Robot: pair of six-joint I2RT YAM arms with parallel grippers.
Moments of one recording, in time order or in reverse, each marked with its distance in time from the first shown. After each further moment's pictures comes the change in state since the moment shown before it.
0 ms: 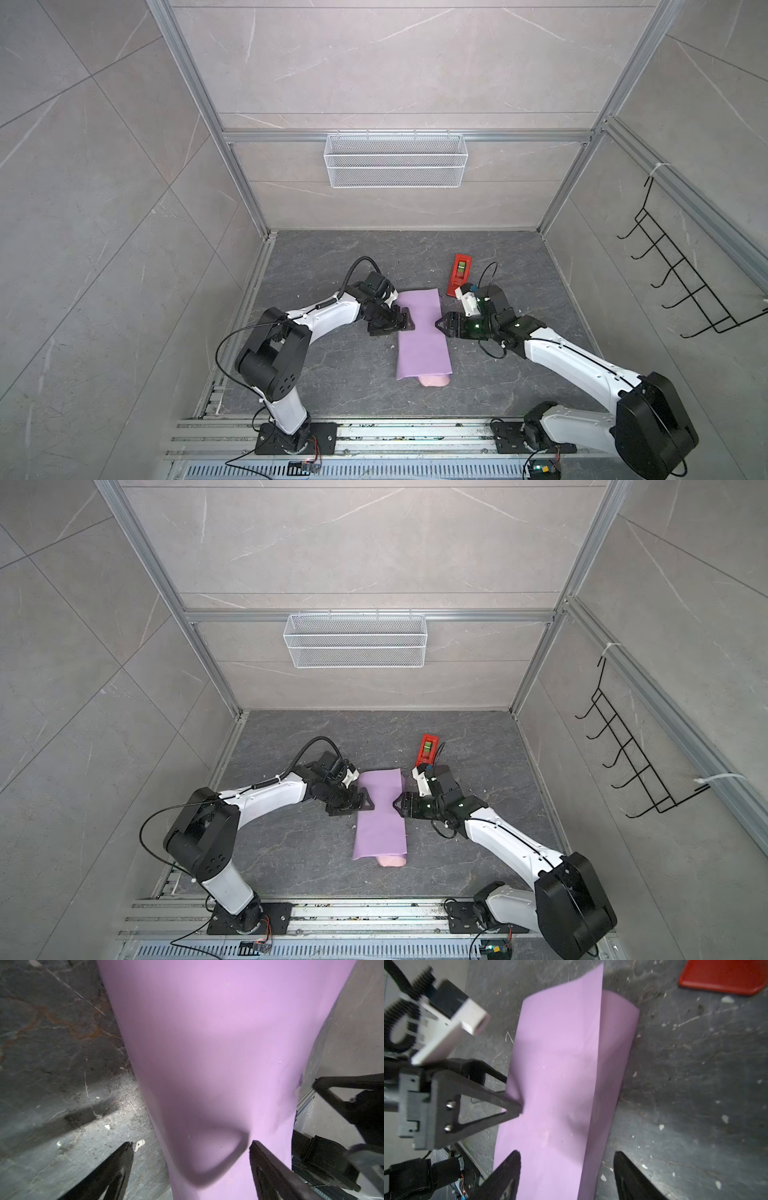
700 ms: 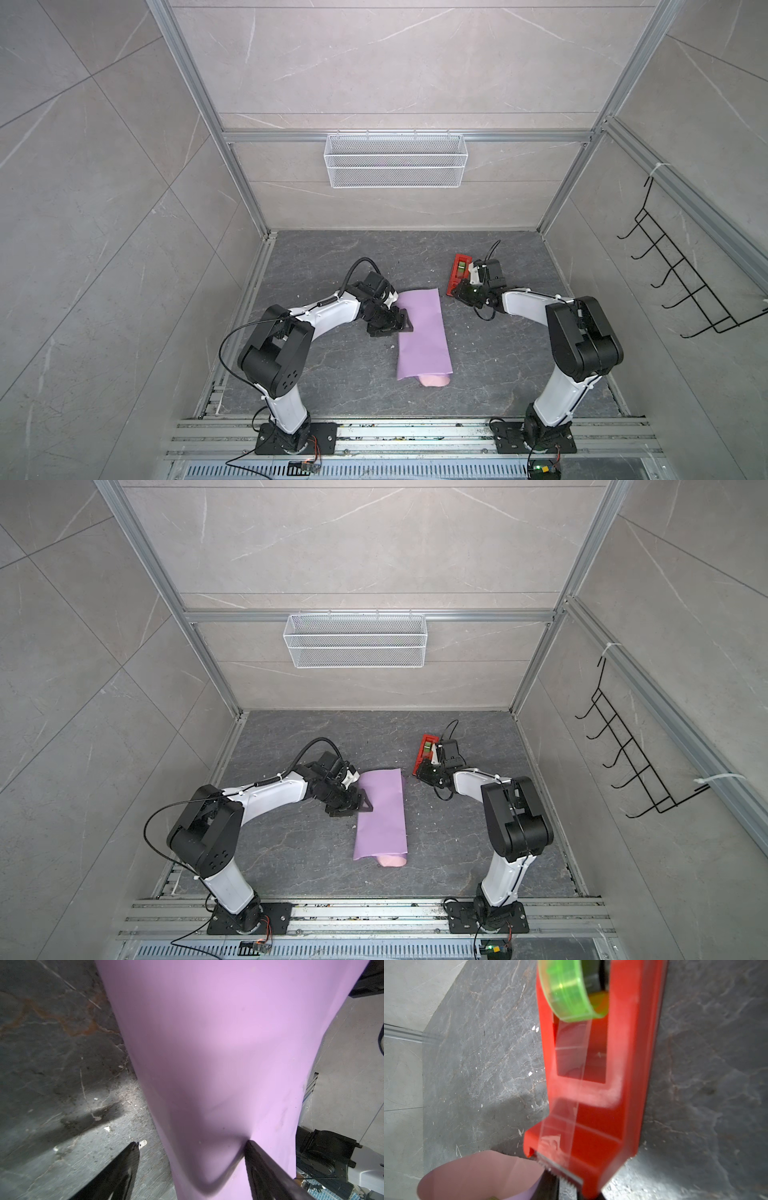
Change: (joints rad) left arm 0.011 0.046 0.001 -0.012 0.032 0.044; right arm -0.285 0.550 0.272 0.272 0.030 0.065
